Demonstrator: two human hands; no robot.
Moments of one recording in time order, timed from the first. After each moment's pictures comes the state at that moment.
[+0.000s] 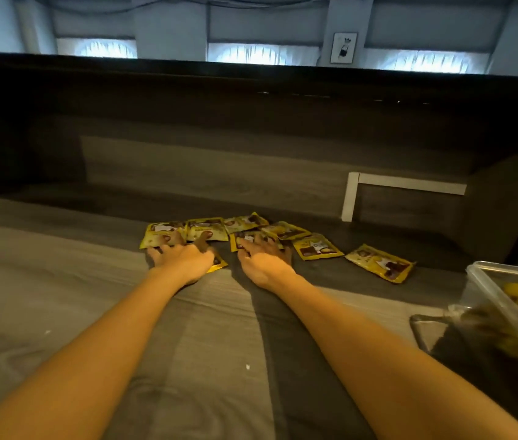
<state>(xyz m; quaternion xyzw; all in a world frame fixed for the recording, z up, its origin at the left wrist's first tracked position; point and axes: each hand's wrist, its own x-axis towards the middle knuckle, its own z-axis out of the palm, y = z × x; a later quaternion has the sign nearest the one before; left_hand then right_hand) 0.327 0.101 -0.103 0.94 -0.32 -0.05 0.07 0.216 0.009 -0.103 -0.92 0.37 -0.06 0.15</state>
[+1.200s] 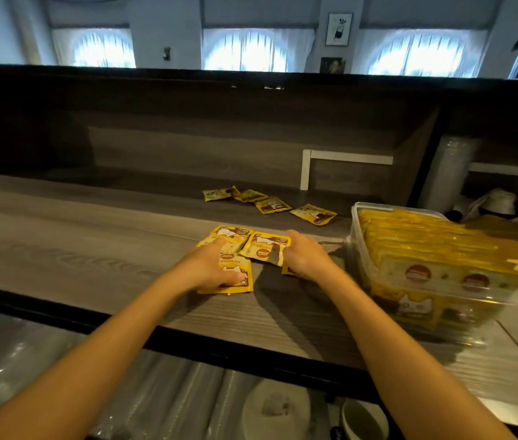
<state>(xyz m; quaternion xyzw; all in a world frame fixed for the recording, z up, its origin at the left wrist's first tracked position) 0.127 0.206 -0.081 0.86 -0.45 -0.15 0.18 -0.005 0.100 -0.071 -0.86 0.44 -0.09 0.24</state>
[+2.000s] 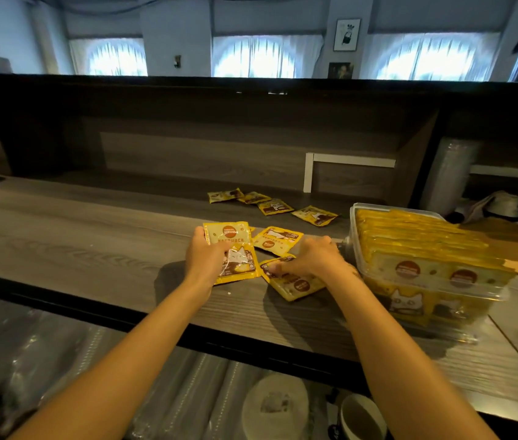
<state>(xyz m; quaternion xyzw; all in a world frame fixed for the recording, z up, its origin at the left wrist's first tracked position) 0.103 0.202 -0.091 0.70 -0.20 -0.18 0.66 -0.030 0.113 -0.054 -0.88 0.46 0.01 0.08</state>
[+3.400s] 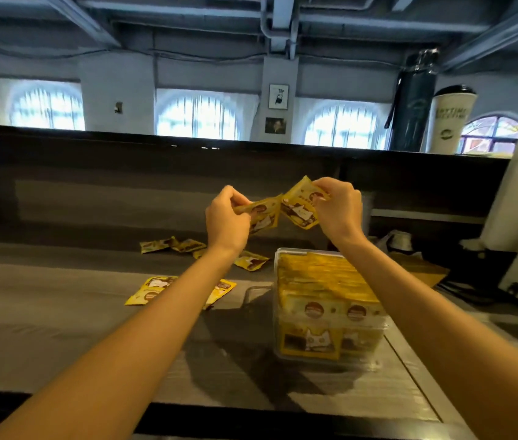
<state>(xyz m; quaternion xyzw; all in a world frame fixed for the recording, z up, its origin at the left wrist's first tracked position) 0.015 0.119 0.019 0.59 -0.47 0.06 0.65 -0.124 0.053 0.045 -0.74 0.38 -0.55 0.10</state>
